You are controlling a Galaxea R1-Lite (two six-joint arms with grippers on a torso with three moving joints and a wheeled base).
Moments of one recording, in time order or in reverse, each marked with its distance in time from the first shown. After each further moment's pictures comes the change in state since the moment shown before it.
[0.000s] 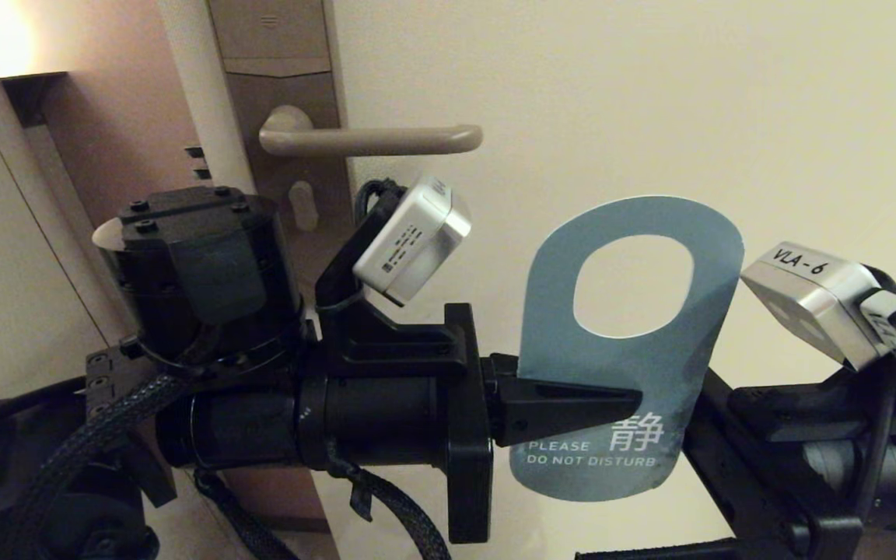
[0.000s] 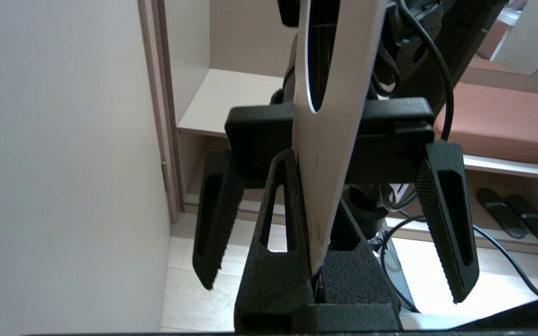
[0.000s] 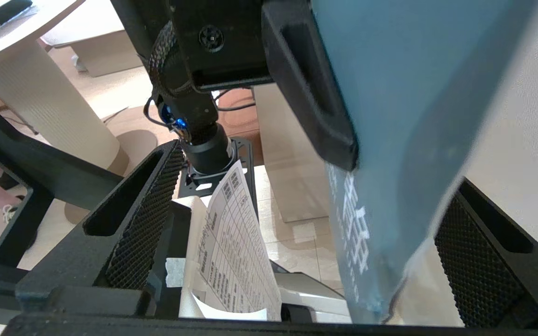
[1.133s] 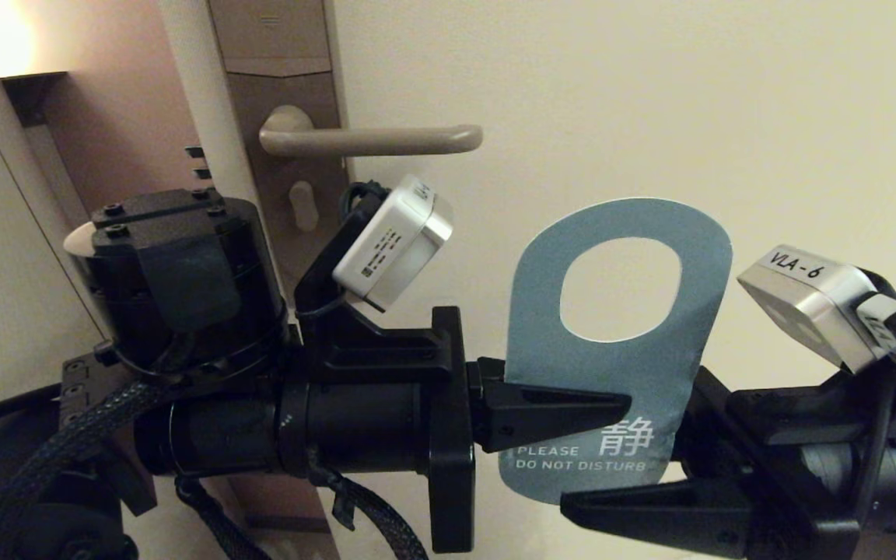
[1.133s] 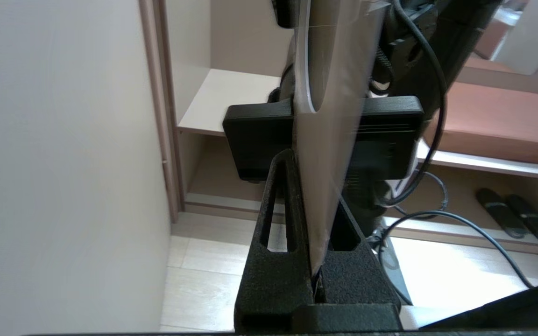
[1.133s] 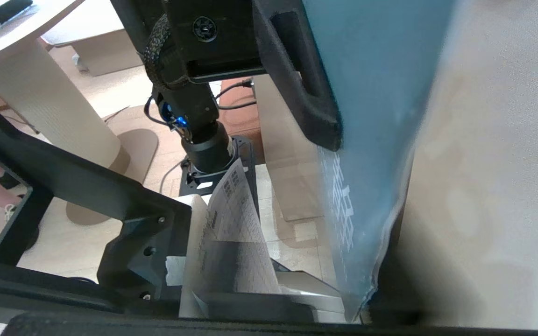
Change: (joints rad) left arm 0.005 -0.022 0.024 -0.002 -0.001 0.000; right arm 0.001 0.001 0.005 -0.001 0.000 0.001
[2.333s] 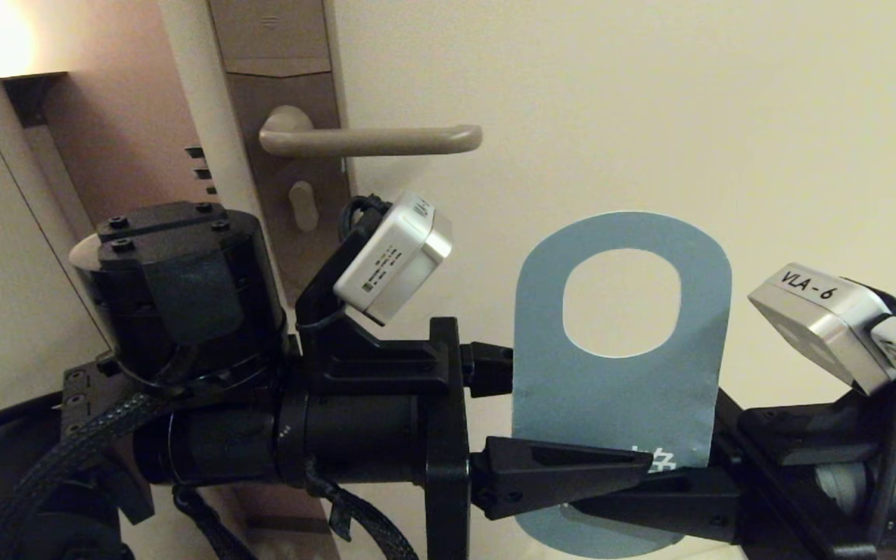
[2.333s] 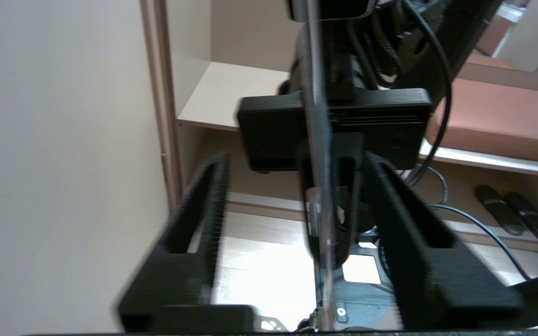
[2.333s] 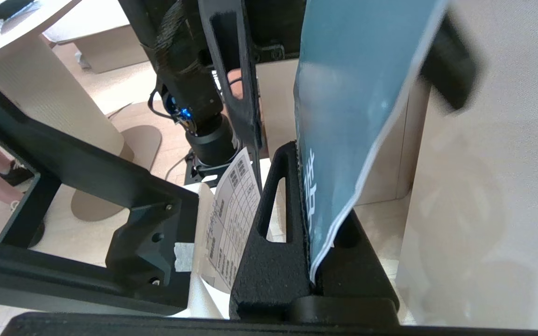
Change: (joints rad) left arm 0.007 -0.002 0.022 0.000 0.001 0.001; right arm 0.004 -0.022 0.036 0.000 0.001 0.000
